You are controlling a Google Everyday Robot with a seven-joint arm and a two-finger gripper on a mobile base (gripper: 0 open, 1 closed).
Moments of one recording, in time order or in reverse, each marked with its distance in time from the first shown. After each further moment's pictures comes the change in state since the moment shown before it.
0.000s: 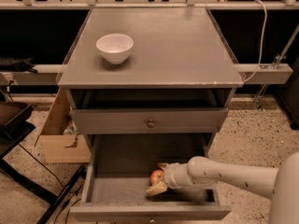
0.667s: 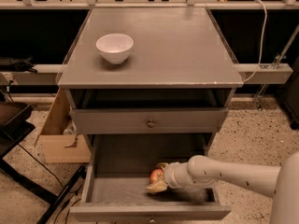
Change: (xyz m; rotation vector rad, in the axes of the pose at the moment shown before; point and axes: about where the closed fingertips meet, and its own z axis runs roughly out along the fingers) arm -0.007 0.002 -0.005 -0.004 0.001 -0.007
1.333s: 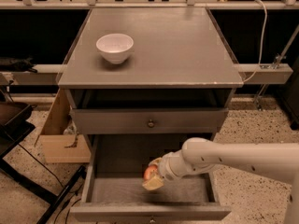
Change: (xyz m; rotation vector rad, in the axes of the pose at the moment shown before) arm -0.073 0.053 -0.069 -0.106 0.114 -0.057
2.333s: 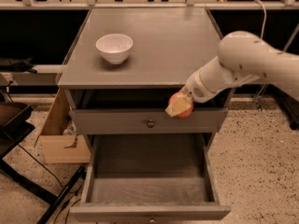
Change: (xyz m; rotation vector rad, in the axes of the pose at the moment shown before) arm -0.161 -0.095 -0.263 0.206 0.065 0.112
